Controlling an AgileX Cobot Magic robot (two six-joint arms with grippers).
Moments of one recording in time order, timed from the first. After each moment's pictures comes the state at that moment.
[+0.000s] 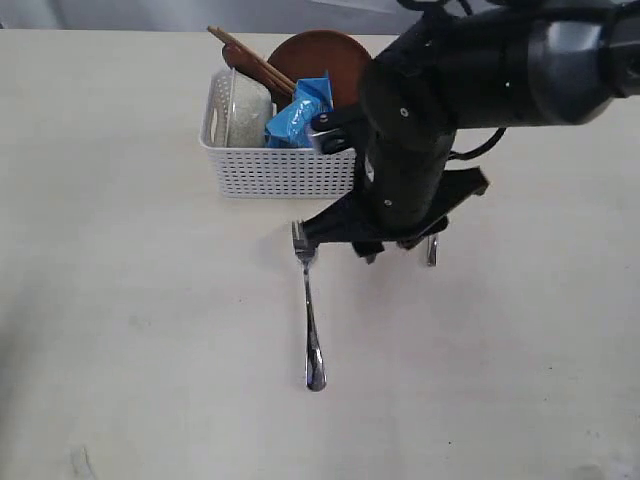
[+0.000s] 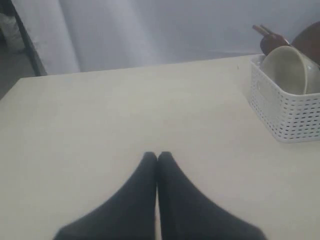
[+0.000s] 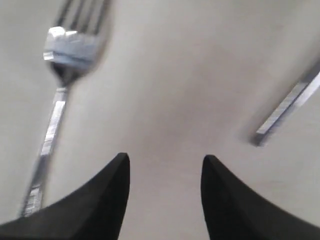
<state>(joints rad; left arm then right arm) -0.09 0.00 0.00 0.07 0.33 0.00 0.77 1.81 -1.12 -0.19 0.86 0.49</state>
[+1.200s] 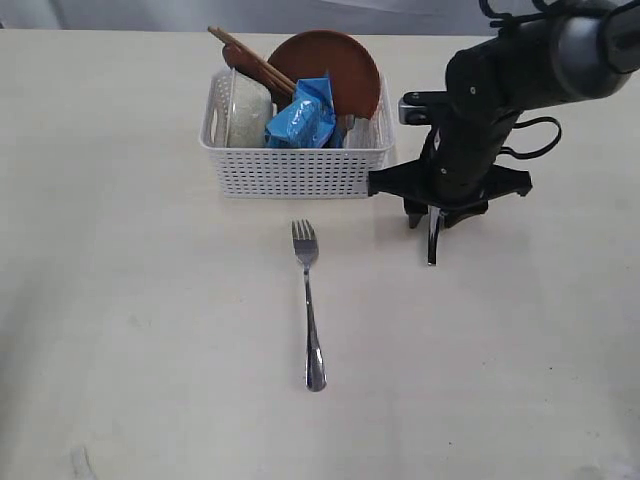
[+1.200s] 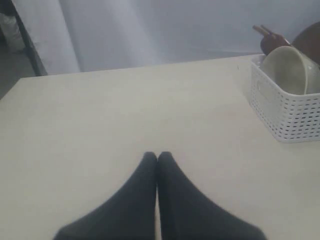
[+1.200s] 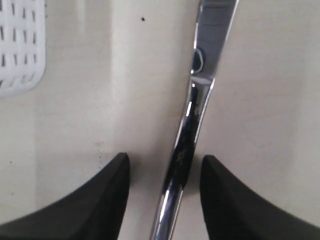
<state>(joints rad) -0.09 0.00 0.00 0.07 0.33 0.00 0.45 2.00 -1.14 -0.12 0.65 0.47</state>
